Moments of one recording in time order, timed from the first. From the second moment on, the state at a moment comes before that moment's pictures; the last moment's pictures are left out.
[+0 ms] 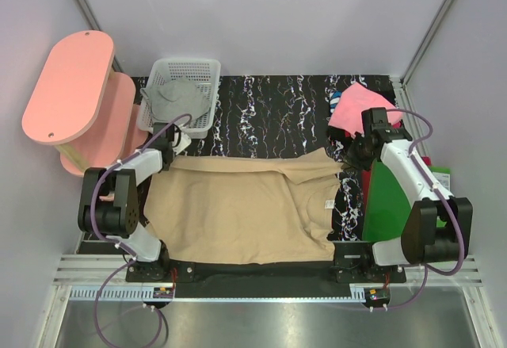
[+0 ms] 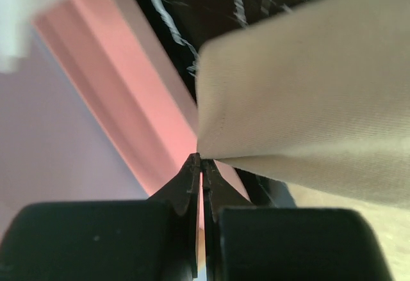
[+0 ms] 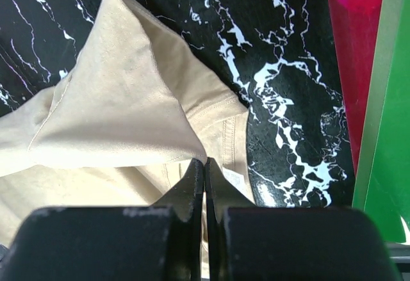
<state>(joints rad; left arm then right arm) -0.05 1.60 0.86 -0.25 -0.46 0.80 0.07 1.41 1.07 -0.80 -0.07 0.59</state>
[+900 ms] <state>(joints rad) -0.05 1.44 0.65 -0.28 -0.44 0.81 0.09 1.37 0.95 -0.81 -0.09 0.62</state>
